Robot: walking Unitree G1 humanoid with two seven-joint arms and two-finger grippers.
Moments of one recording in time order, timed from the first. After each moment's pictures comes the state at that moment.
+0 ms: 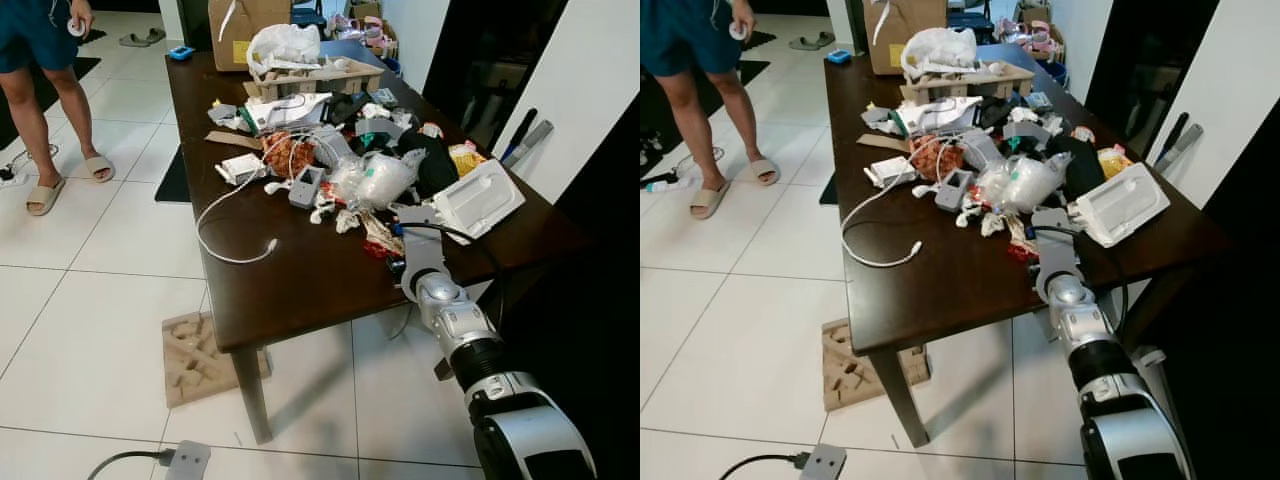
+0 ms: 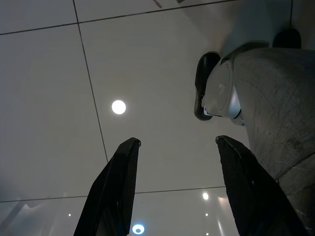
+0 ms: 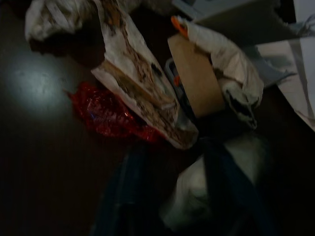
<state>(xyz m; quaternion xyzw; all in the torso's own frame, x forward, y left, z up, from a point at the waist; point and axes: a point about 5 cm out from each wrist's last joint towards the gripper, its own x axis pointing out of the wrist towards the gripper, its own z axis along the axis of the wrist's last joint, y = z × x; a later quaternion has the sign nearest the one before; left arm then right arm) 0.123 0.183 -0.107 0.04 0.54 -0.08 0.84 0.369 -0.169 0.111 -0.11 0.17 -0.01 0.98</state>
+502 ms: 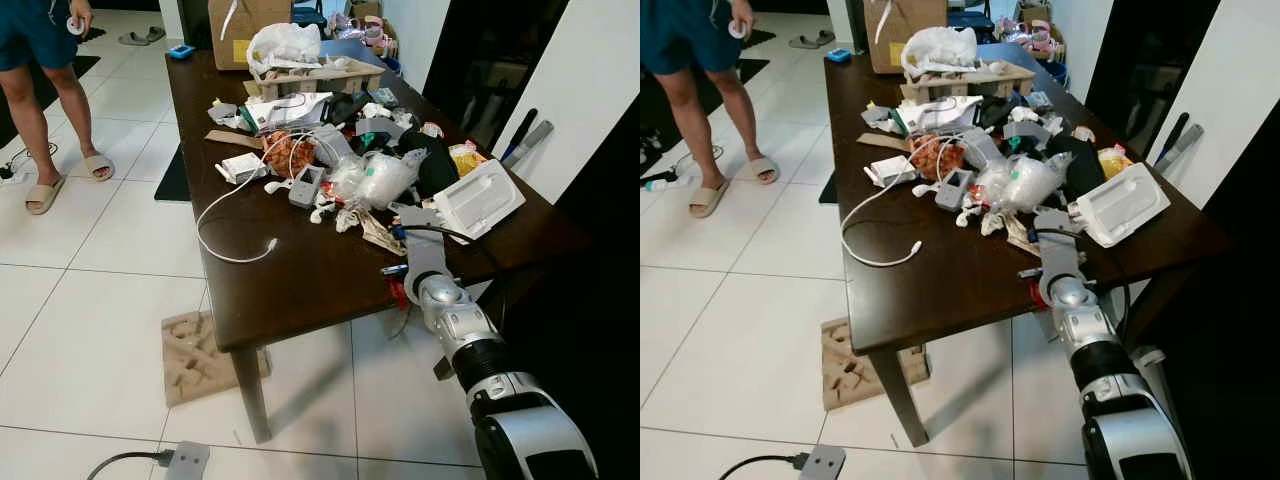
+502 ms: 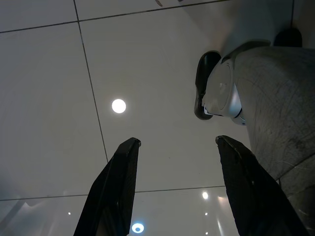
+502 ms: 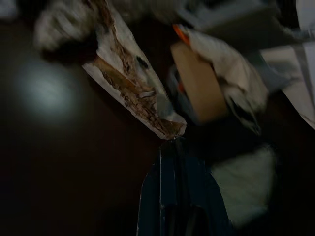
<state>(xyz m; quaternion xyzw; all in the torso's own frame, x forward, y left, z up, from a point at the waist) 0.123 0.183 -0.107 0.04 0.54 -0.07 0.84 0.371 -0.166 0.114 -0.09 0.15 0.01 0.99</state>
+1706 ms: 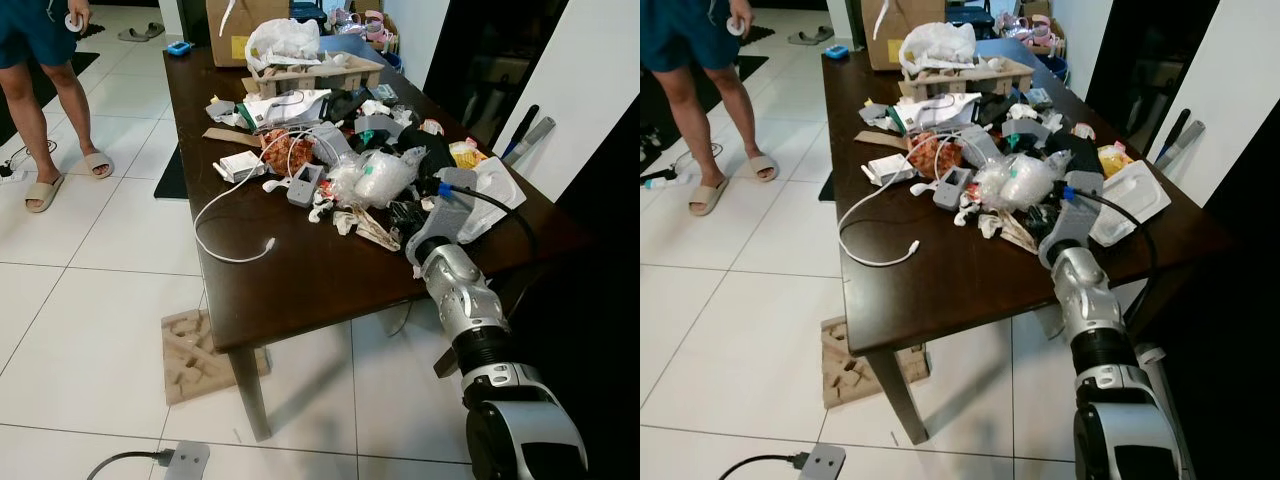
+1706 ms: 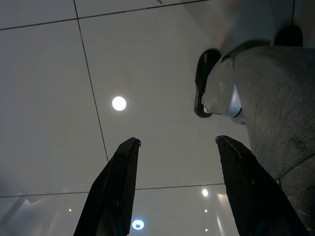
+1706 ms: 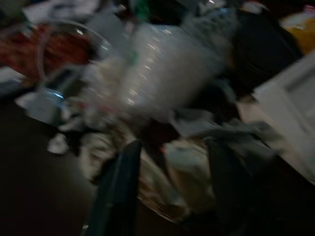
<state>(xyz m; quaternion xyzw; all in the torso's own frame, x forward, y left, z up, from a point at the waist) 0.125 0.183 -0.107 0.04 0.54 -0.07 0.84 0.381 -0.175 0.155 0.07 0.02 0.02 1.00</state>
